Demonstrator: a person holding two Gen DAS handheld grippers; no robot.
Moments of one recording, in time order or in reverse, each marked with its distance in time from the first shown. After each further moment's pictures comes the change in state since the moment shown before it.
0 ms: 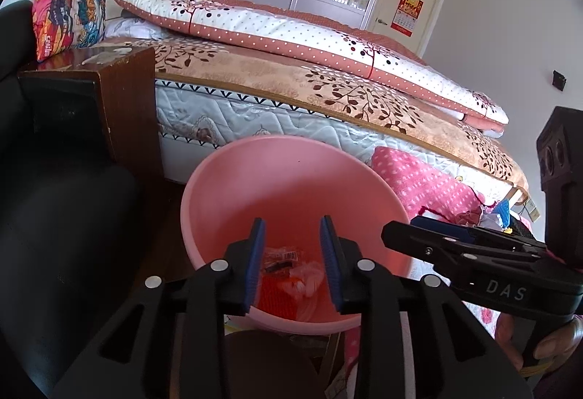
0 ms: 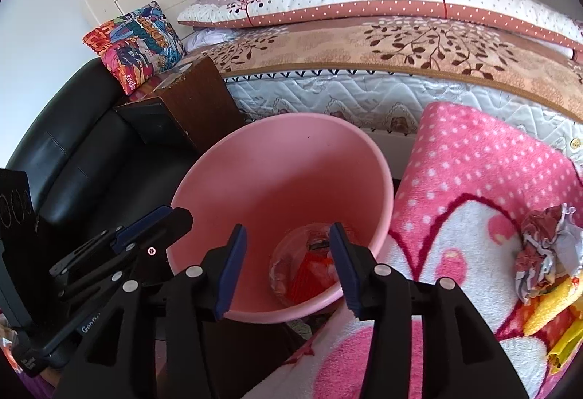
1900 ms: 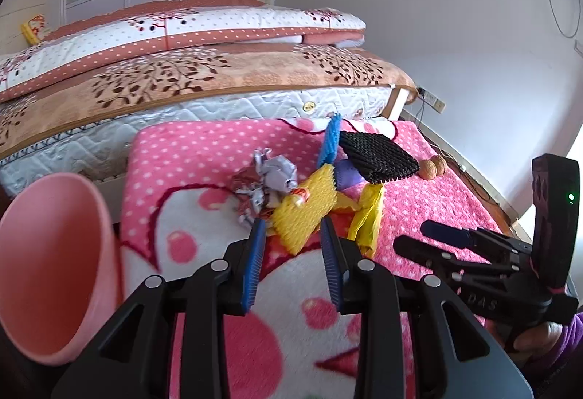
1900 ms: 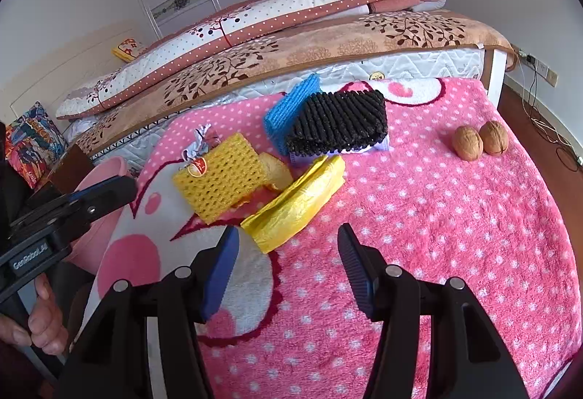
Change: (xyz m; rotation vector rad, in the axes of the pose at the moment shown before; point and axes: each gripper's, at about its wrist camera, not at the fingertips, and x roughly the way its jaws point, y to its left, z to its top) left arm 0.037 -0.238 -0.036 0.442 0.157 -0.405; right arm -0.164 -0.195 -0.144 0.379 -0.204 -0.388
